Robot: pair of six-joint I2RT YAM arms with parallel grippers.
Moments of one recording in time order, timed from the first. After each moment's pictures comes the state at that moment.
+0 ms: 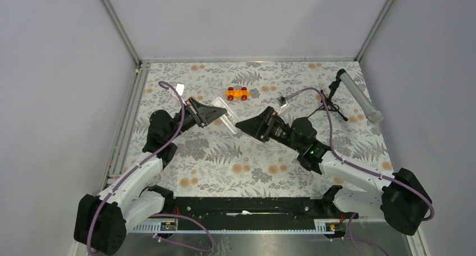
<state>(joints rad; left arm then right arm) -0.35 0.96 0.53 0.57 0.59 -1.05 0.80 1.11 0.57 0.53 -0.21 1.19</state>
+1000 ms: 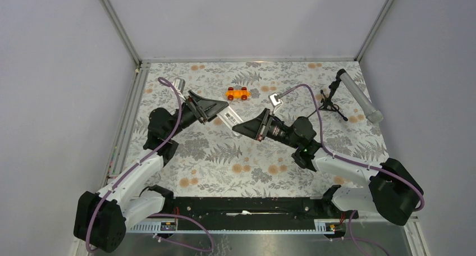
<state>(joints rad) -0.37 0.99 0.58 0.66 0.59 -1.30 0.79 1.23 0.57 0.88 -0.39 1.21</state>
